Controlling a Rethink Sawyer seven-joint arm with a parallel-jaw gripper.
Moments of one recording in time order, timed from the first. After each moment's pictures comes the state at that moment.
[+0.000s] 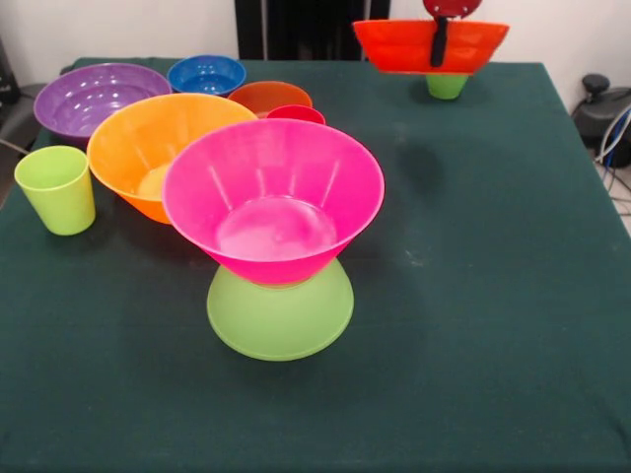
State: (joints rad) arm 0.00 -0.76 -0.17 1.80 0.27 0.60 3.07
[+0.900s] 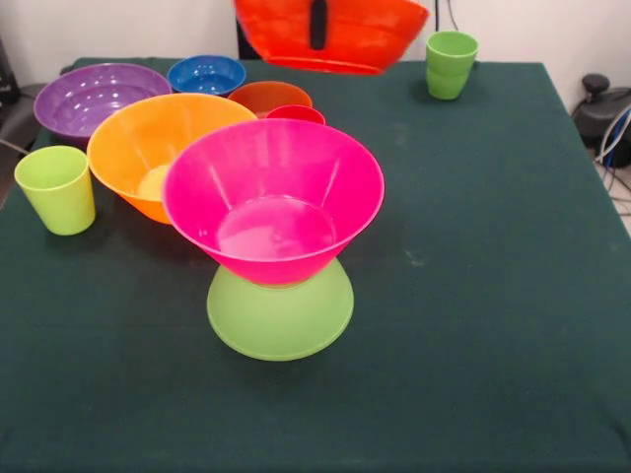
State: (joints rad) arm -0.18 -0.72 -0.18 1.38 0.17 0.89 3.07
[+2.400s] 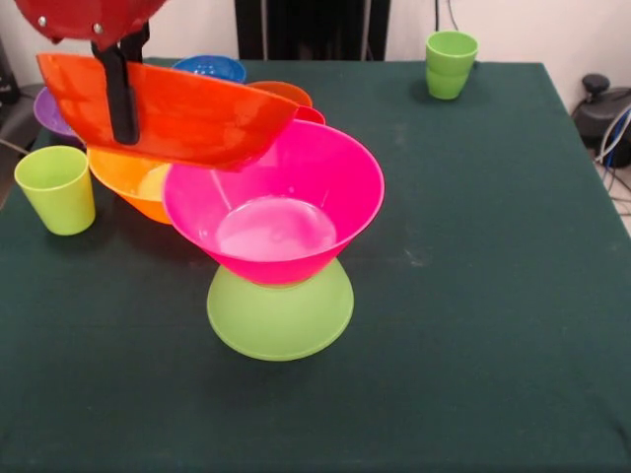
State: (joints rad) arm -0.28 -0.40 -0.18 0.75 0.15 1.11 3.07
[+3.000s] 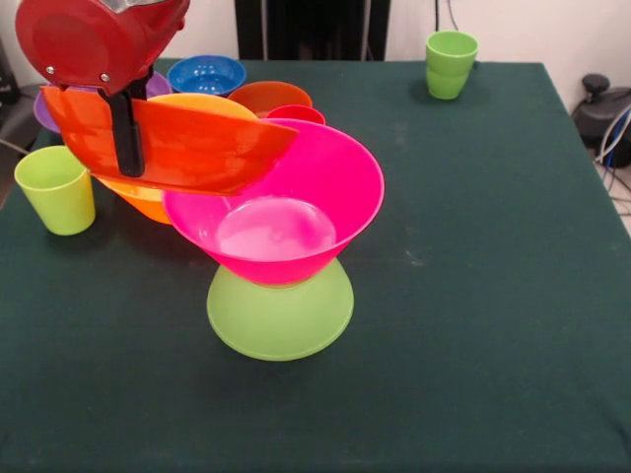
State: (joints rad) arm -0.28 -0.35 -0.19 0.69 0.15 1.13 3.07
